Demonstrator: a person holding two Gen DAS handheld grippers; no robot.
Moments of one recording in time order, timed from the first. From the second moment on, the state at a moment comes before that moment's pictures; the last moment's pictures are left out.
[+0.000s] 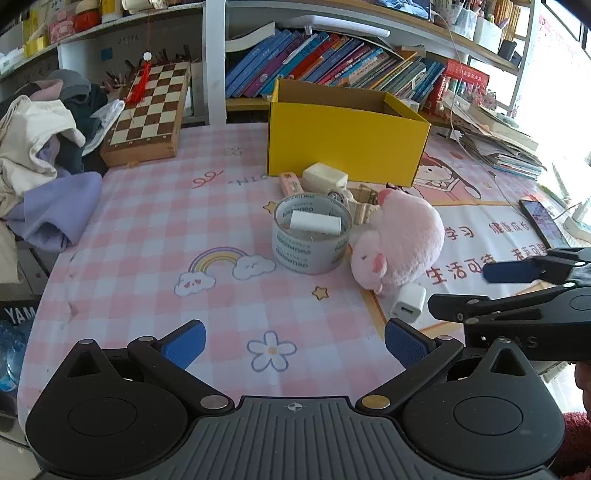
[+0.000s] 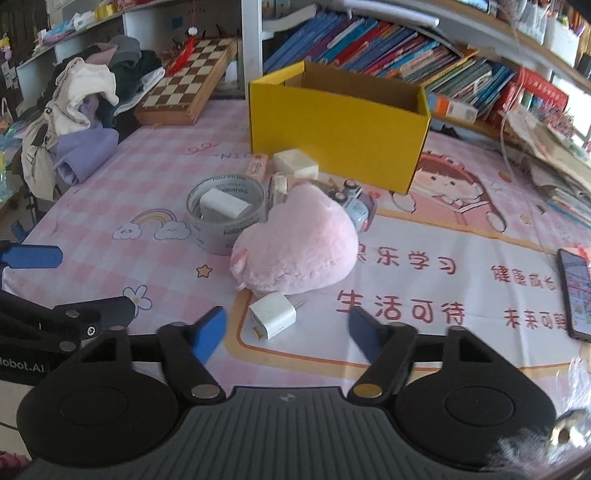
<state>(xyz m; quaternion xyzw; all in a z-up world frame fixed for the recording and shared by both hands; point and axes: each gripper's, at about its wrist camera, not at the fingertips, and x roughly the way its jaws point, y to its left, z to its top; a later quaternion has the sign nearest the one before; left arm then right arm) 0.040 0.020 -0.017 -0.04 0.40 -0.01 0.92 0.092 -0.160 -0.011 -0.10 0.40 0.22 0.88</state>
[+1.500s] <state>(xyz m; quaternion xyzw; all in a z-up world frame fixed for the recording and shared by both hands) 0.164 -0.003 -0.058 -0.01 0.40 0.02 0.91 0.167 -0.202 -0.022 -0.13 0.42 0.23 0.87</state>
